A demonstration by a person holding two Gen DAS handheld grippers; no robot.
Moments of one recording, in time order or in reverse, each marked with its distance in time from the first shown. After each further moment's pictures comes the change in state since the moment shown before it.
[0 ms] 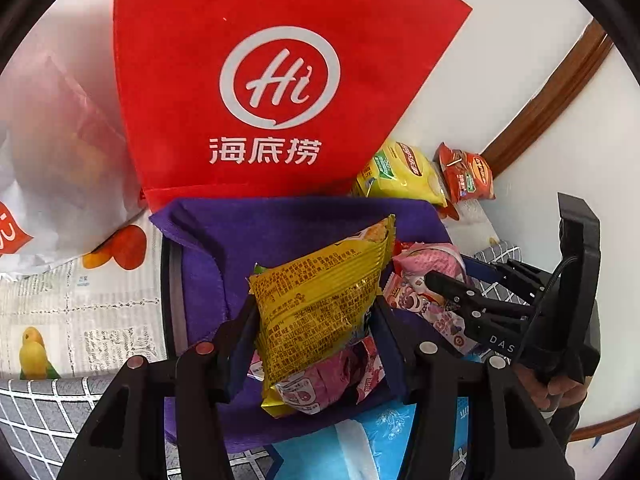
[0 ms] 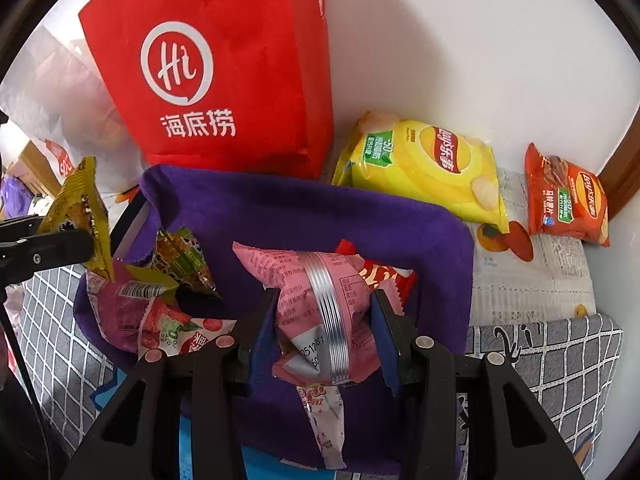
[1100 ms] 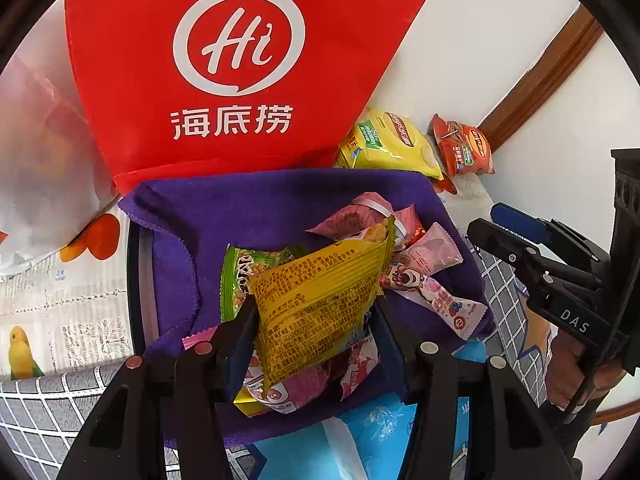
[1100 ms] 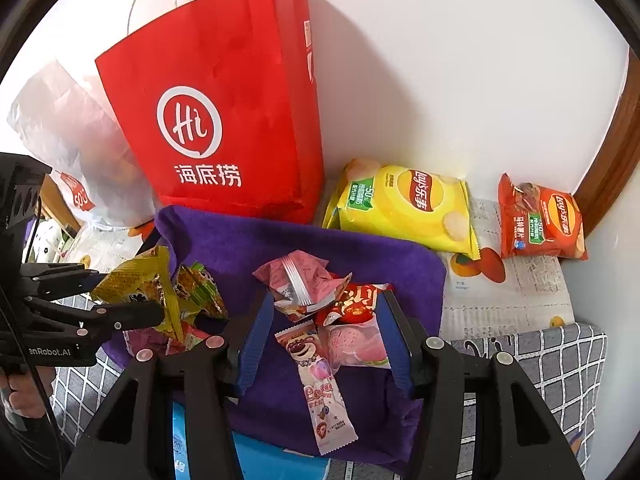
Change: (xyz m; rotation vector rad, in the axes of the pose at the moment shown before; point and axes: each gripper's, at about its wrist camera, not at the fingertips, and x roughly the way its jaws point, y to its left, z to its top) left arm 0.027 -0.018 -0.006 0.041 0.067 -0.002; right arm -0.045 -0.005 0.002 0.038 -0.138 -0.012
